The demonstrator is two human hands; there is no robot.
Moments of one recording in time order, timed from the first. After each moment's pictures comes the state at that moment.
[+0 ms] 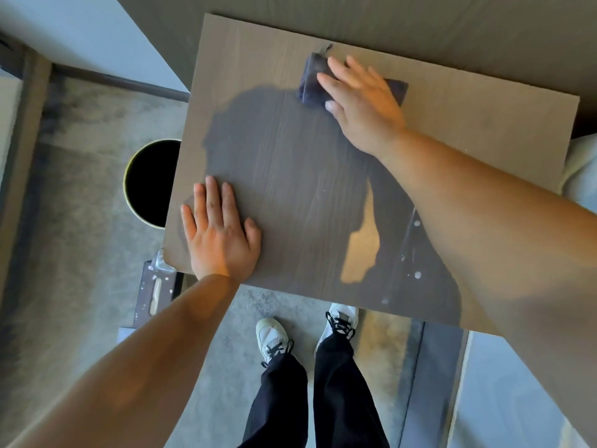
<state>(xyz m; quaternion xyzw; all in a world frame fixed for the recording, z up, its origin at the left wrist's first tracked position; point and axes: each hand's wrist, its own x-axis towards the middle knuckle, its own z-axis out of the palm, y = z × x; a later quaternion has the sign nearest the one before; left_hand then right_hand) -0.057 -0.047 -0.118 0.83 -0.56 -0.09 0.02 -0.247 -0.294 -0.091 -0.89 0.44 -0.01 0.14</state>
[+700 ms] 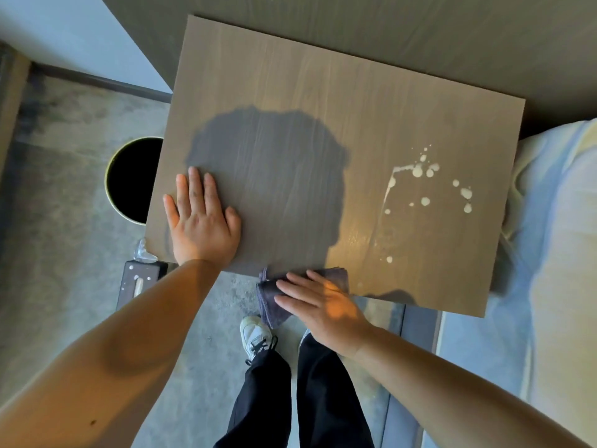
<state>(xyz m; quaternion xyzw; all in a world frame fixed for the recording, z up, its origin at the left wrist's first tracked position) -0.061 -0.048 -0.111 0.83 -0.55 -0.12 0.01 -0.309 0.008 -0.092 -0.91 0.29 -0.07 0.31</state>
